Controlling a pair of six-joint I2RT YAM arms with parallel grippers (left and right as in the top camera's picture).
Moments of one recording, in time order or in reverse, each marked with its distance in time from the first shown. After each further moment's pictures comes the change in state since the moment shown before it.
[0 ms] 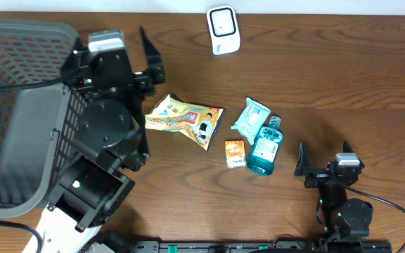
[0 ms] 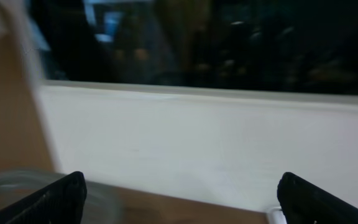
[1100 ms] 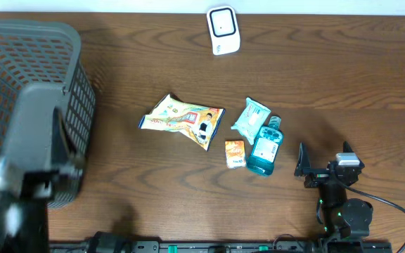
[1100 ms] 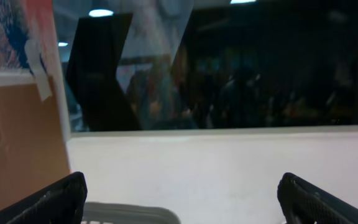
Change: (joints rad) left arm 0.431 -0.547 -0.024 -0.314 0.587 0.059; right arm 0.000 0.000 0.000 0.000 0.000 0.000
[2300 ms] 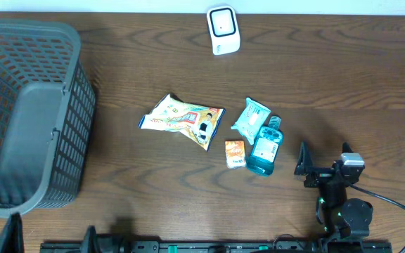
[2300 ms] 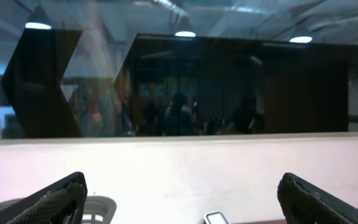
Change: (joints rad) left arm 0.185 -0.429 -0.079 -0.225 0.418 -0.200; right arm 0.000 0.000 0.000 -0.001 0.007 0.119
